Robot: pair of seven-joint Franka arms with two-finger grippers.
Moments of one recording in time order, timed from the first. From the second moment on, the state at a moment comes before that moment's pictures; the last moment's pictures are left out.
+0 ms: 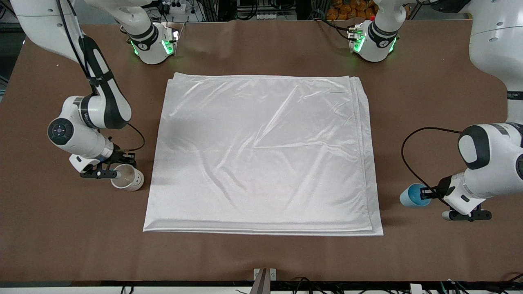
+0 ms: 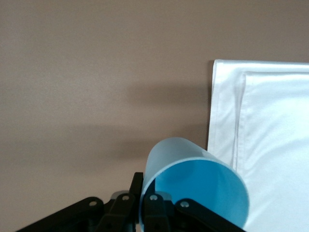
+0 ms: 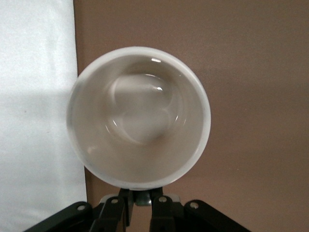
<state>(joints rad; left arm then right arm) 0.12 0.65 -0.09 -1.44 -0.05 2.11 0.05 0.06 0.38 -0.06 -2.07 0.01 2.41 0.00</state>
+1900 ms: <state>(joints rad) -0.08 0.58 -0.09 -1.44 -0.05 2.03 -0.32 0.55 0.40 -0.05 -1.64 0.02 2.06 0.47</state>
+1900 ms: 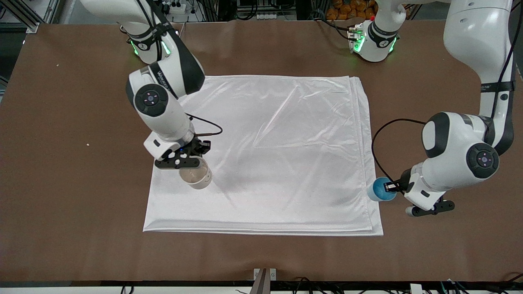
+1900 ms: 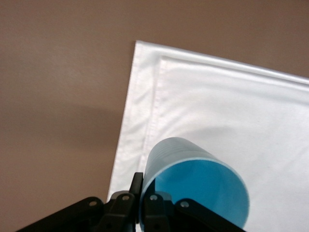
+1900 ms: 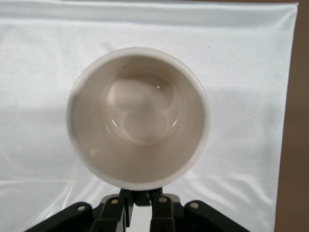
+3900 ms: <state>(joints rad) -0.35 0.53 -0.09 -1.44 -0.05 2.00 -0.75 0.89 0.86 -0.06 -1.27 -0.01 2.26 0.72</state>
